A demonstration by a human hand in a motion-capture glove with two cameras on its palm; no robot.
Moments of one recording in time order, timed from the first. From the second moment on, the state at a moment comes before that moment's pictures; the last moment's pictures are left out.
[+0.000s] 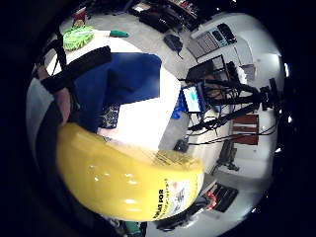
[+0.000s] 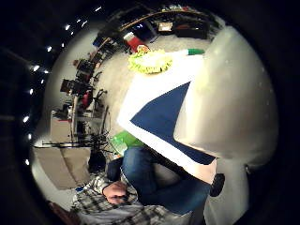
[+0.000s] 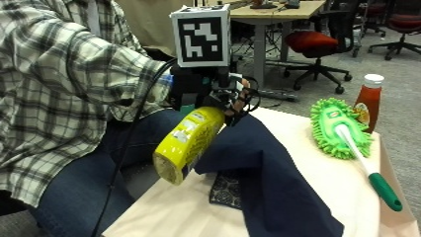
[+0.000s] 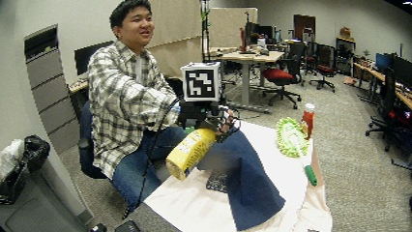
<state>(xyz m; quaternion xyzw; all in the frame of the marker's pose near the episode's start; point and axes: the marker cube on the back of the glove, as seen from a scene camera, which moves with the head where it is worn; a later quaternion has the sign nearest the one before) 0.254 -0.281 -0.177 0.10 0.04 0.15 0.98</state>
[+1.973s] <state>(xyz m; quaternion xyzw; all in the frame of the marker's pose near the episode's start) 0.197 -0.473 -0.154 0.27 -0.59 0.03 0.76</state>
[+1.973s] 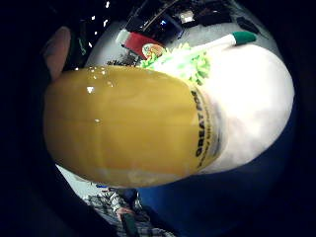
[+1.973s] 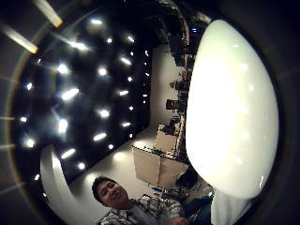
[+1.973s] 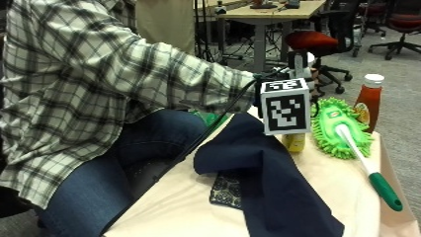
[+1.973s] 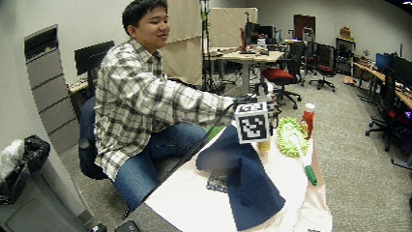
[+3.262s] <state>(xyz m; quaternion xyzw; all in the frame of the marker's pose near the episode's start) 0.188 -0.460 -0.130 0.16 -0.54 0.01 0.82</state>
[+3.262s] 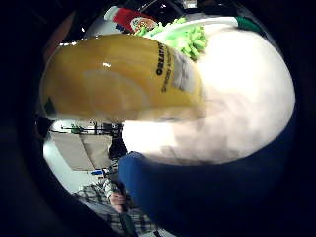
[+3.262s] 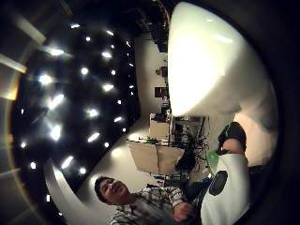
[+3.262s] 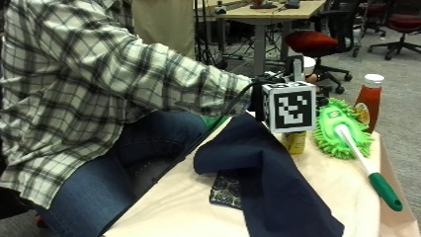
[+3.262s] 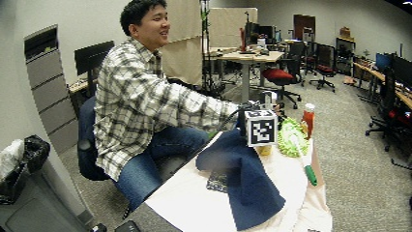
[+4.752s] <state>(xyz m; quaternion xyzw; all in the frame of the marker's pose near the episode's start) 0.189 -0.054 -0.100 0.13 0.05 0.16 0.98</state>
